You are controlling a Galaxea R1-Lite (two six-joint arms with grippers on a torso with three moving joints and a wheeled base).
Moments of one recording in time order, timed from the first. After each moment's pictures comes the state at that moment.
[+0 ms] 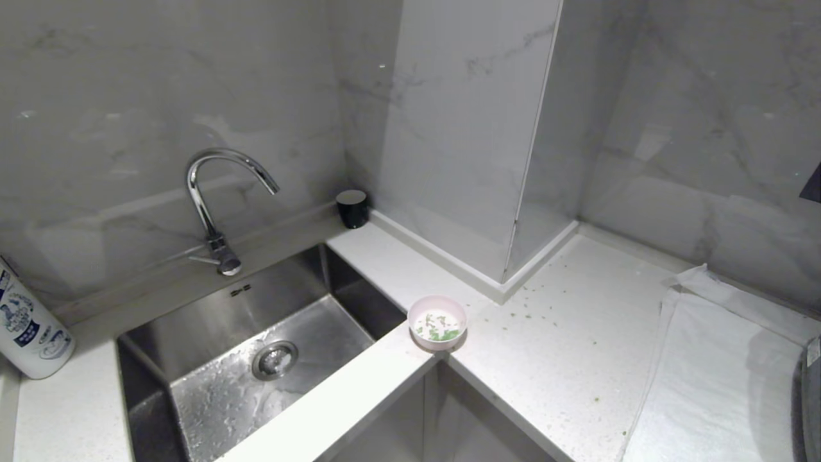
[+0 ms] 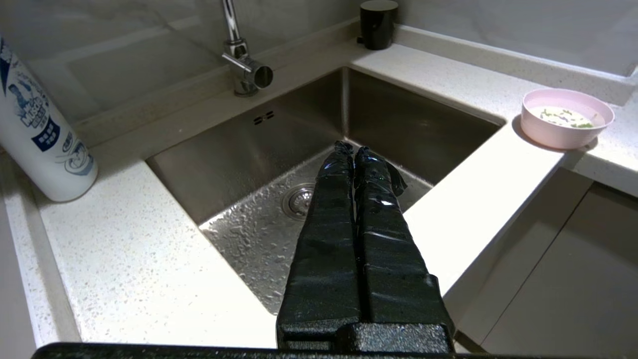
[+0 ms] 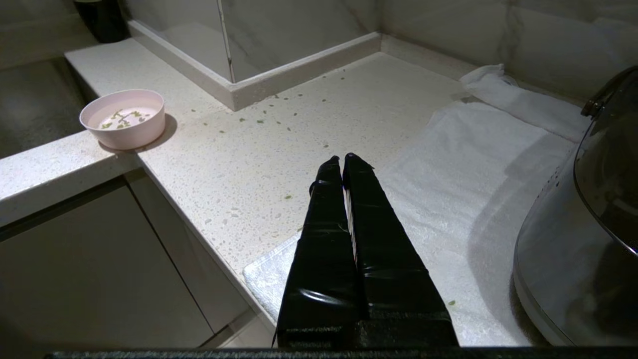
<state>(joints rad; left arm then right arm) 0.00 0.00 0.00 -0.04 -0.03 0.08 0.00 0.00 0.00 0.00 0.01 -0.02</state>
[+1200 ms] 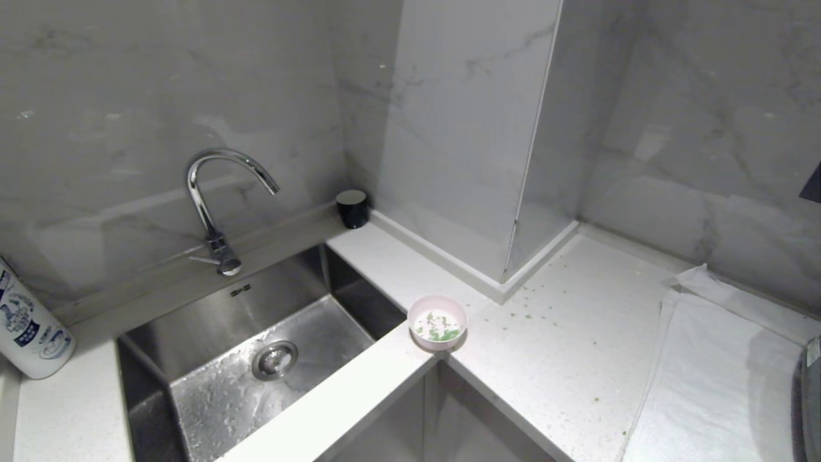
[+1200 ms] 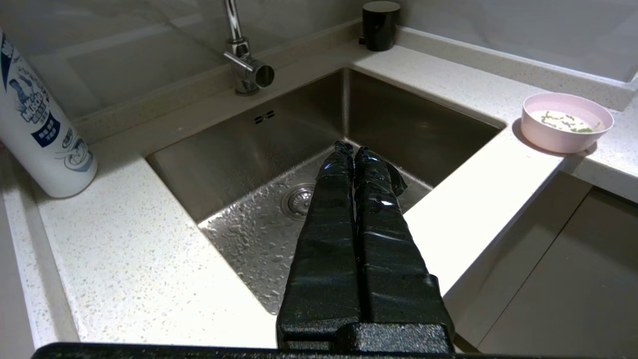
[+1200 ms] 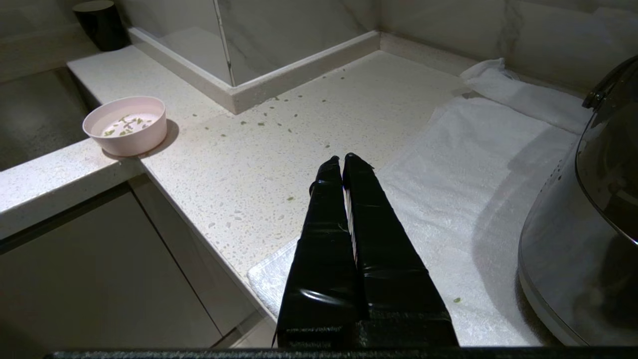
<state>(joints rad) 0.00 0.00 0.00 -0.04 -0.03 0.06 0.00 0.00 0.00 0.00 0.00 0.01</state>
